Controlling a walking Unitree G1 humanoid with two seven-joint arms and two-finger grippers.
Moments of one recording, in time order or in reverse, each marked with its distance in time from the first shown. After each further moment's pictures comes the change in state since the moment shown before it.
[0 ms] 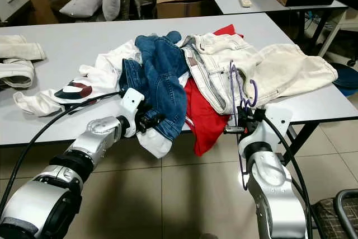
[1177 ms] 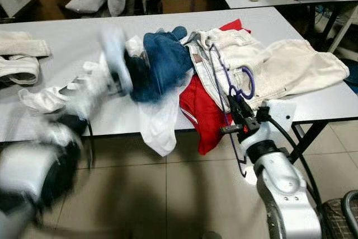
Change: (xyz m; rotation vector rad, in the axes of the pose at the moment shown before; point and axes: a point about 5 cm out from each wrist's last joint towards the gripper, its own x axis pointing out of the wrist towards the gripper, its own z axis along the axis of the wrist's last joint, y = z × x) left arm -0.018 0.043 0.158 -0.012 -0.499 0.107; right arm -0.018 0.001 0.024 -0.030 -0.196 0.230
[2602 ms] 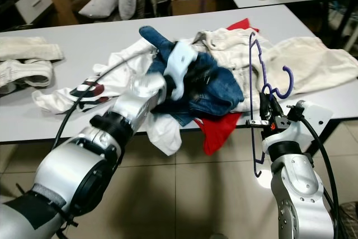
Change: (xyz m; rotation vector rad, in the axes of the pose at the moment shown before) left arm 0.027 -0.120 -0.057 0.131 0.202 -0.434; right arm -0.007 -0.034 -0.003 0.070 -0.013 -0.239
